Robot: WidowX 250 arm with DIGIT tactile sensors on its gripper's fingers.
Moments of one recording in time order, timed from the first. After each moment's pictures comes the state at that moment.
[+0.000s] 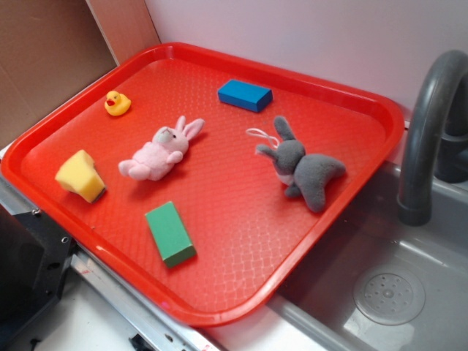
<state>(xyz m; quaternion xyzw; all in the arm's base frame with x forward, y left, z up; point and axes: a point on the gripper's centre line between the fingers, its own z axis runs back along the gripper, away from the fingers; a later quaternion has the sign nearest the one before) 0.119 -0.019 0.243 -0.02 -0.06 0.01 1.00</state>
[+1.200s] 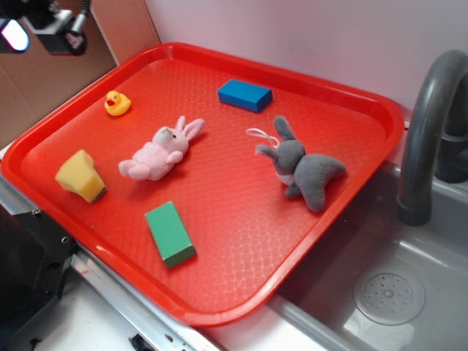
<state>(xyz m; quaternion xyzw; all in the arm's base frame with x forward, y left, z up) 0.183 0.078 0.140 0.03 -0.08 0.24 0.97</state>
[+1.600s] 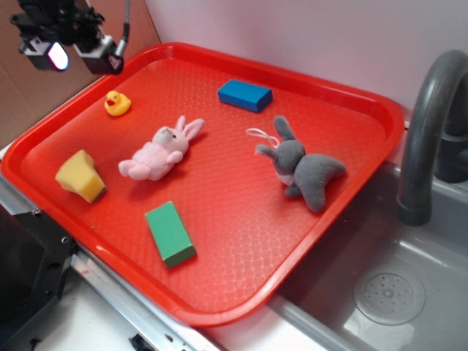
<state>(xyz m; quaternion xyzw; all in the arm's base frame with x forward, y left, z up) 0.211 0.102 0.093 0.05 -0.07 0.24 0.97</state>
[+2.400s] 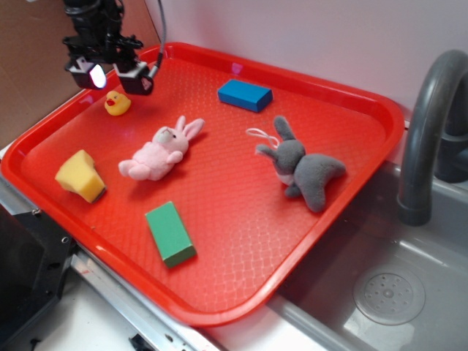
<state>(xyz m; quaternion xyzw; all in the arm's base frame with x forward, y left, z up) 0.245 0.130 0.033 0.01 0.03 0.21 0.98</state>
